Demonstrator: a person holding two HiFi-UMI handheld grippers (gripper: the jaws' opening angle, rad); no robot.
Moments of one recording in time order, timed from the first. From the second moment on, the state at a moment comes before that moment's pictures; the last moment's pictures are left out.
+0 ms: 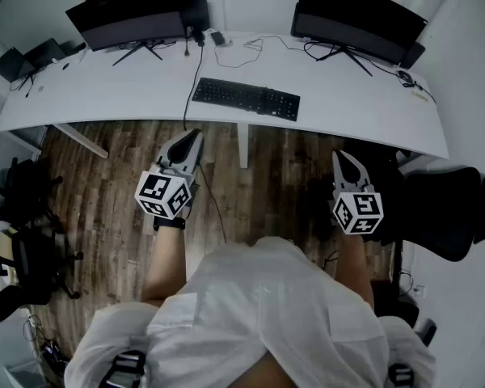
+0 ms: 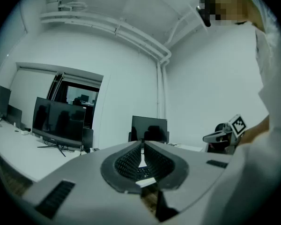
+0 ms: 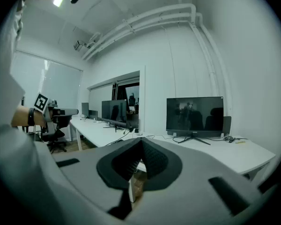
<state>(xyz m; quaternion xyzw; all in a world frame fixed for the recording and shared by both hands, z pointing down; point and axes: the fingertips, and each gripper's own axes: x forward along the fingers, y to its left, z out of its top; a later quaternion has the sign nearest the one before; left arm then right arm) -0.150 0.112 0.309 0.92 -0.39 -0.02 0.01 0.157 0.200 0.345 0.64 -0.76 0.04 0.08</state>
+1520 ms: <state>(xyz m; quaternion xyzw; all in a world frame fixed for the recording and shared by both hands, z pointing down) -0.062 -0.016 0.384 0.94 -0.33 0.05 0.08 0.145 0.034 0.438 0.53 -0.82 0.11 0.18</state>
